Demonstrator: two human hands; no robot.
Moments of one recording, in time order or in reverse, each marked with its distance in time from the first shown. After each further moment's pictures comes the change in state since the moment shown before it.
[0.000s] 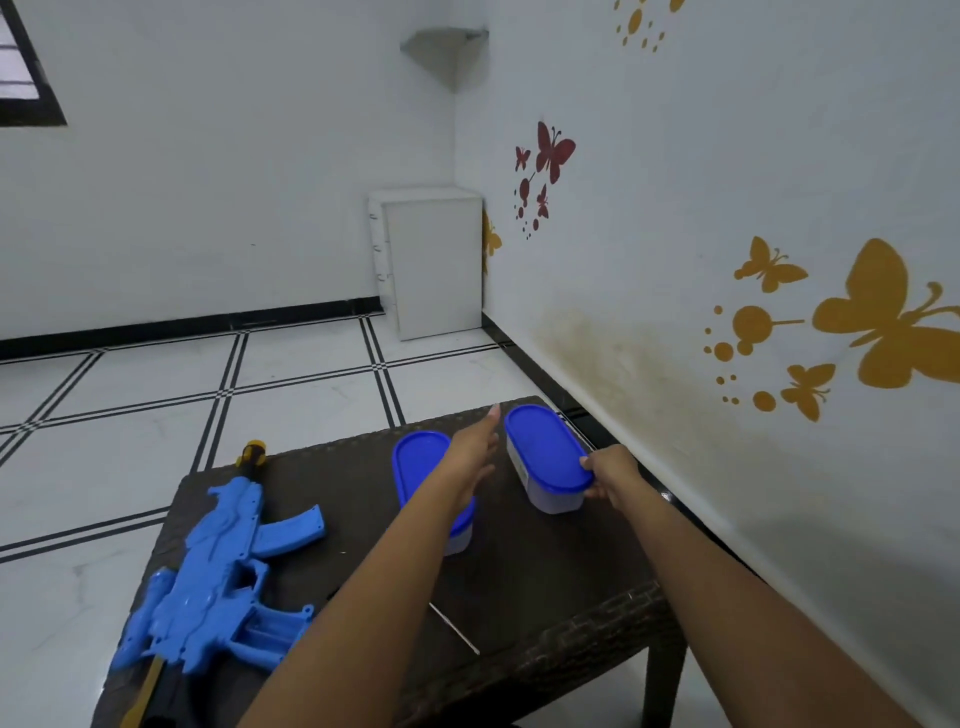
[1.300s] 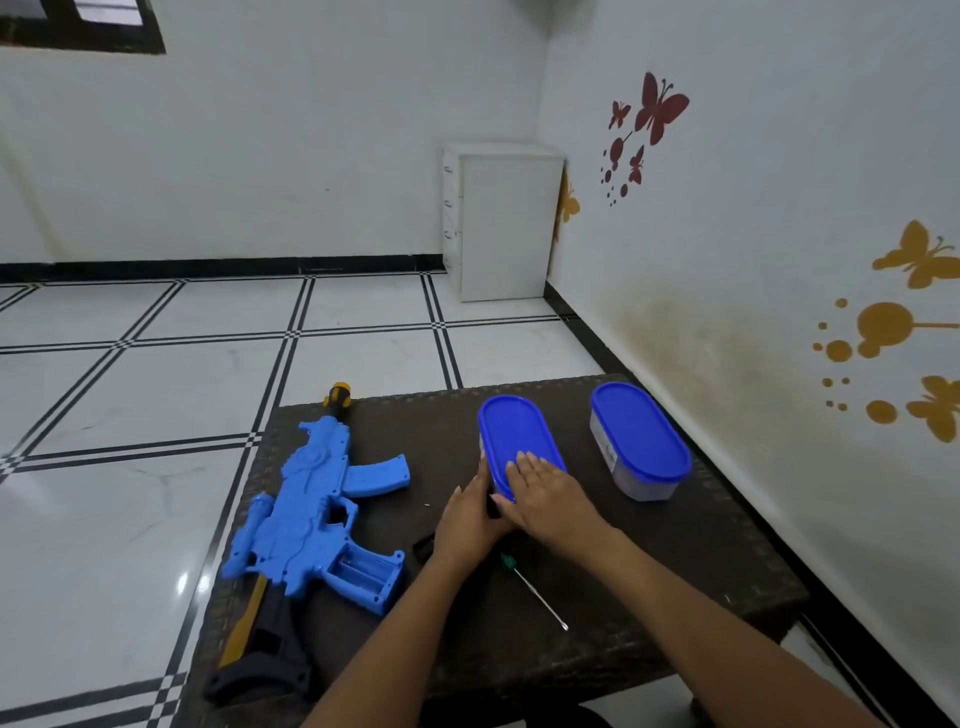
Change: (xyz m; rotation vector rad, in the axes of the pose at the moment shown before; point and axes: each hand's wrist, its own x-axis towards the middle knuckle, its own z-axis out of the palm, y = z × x) left_hand -0.019 -0.117 -0.102 0.757 0.171 0.196; right_hand -0.093 0.014 0.142 -1.205 0.085 -1.360
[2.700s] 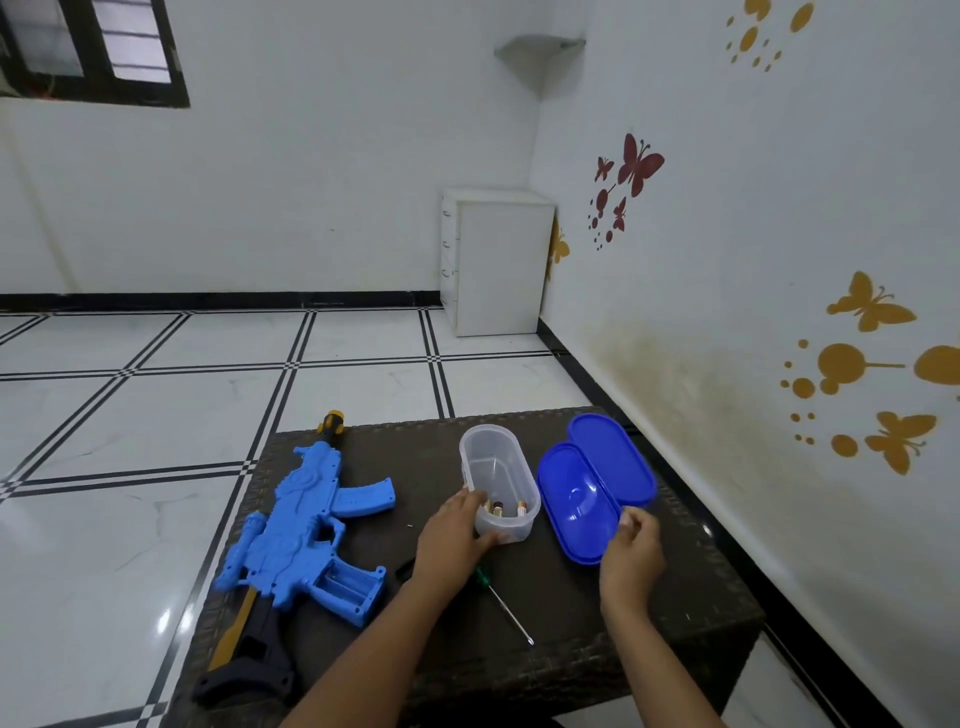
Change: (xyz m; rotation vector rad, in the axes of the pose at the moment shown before) left_hand -0.018 0.022 -0.007 0.273 0.116 0.063; right_hand -0.070 0.027 -0.027 1.082 0.539 1.317
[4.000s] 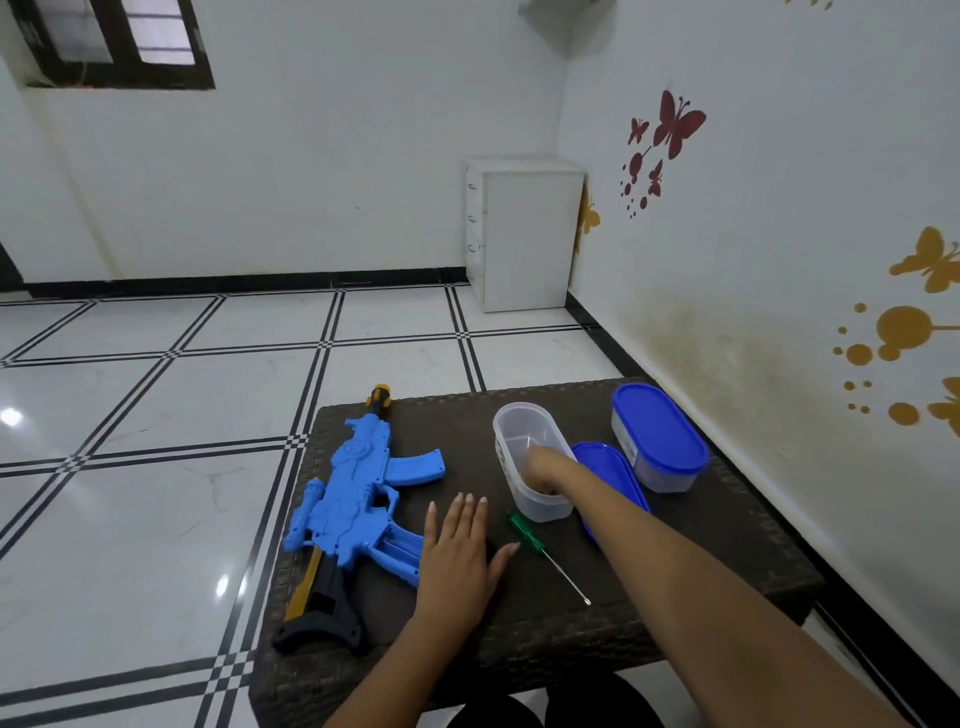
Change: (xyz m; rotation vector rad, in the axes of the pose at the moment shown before) left_hand -0.073 -0.036 -0.016 0.481 0.004 0.001; right_hand -0.009 -0.061 0.129 -1.388 -1.085 -0.258
